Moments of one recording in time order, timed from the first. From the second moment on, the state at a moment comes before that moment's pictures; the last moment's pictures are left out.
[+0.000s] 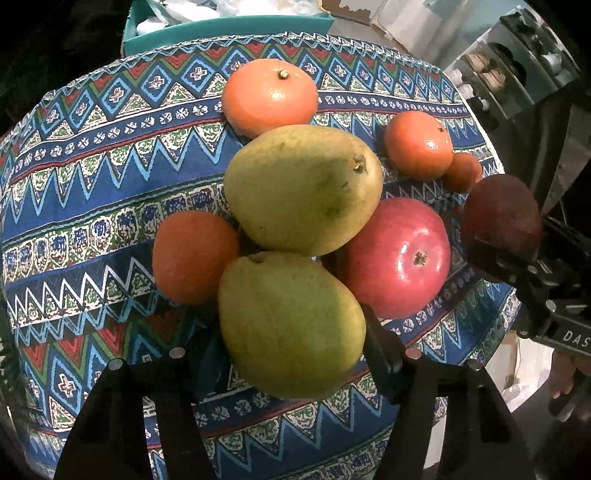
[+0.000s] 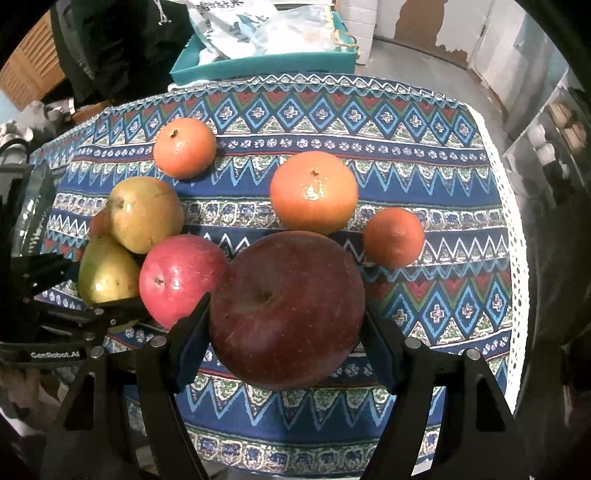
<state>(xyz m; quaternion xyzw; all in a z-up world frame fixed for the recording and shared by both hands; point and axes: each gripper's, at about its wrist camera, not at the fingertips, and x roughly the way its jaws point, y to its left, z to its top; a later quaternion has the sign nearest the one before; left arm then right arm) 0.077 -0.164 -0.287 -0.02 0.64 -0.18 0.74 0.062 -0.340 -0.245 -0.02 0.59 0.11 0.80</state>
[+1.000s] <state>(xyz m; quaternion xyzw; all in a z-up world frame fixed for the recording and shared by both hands) 0.048 -0.123 -0.204 0.02 0.54 -0.15 0.83 0.062 -0.297 -0.180 -0.05 0.50 0.15 0.85</state>
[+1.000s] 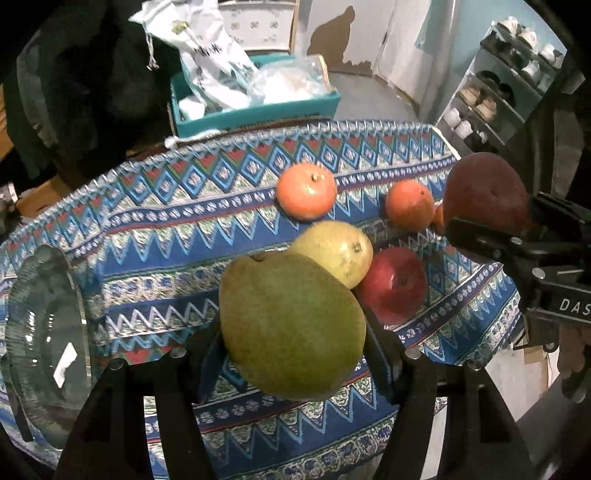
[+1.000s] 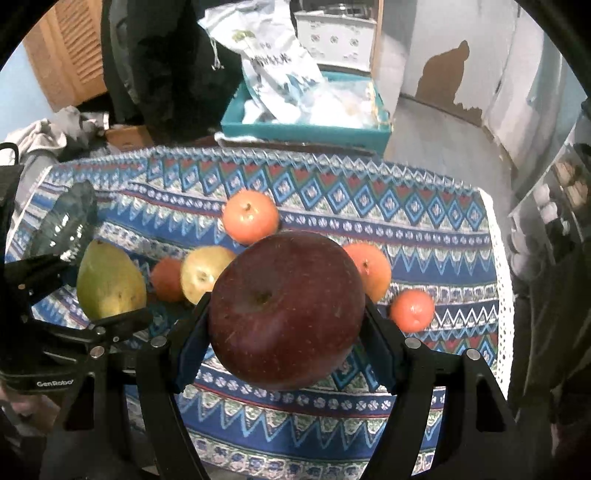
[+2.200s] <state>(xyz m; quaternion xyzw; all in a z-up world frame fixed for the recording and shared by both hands) 0.023 -0.003 -0.108 -0.04 0.46 -0.08 0.88 0.059 -0.194 -0.078 -0.04 0.41 0.26 0.87</state>
